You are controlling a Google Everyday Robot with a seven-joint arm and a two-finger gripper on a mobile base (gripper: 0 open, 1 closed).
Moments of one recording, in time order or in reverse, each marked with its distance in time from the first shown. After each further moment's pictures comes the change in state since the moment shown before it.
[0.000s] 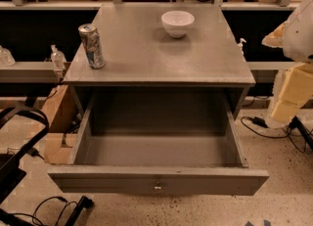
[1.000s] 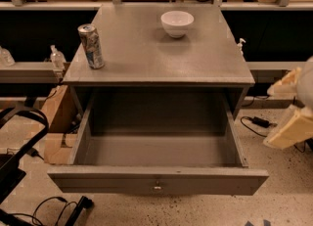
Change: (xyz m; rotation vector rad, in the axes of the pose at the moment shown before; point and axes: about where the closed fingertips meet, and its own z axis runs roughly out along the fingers) arm 0.034 0.040 0.034 0.015 -0.065 0.072
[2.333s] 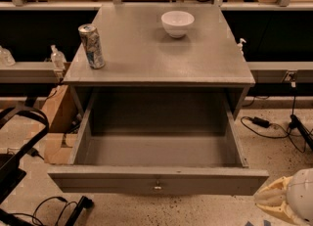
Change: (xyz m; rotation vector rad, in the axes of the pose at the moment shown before) arm 0.094 0.124 0.141 -0.103 -0.136 0.196
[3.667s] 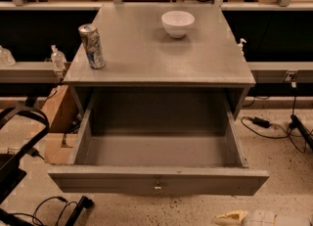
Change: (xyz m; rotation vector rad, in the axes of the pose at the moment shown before) arm 0.012 0.055 0.155 -0.149 -0.400 0.087
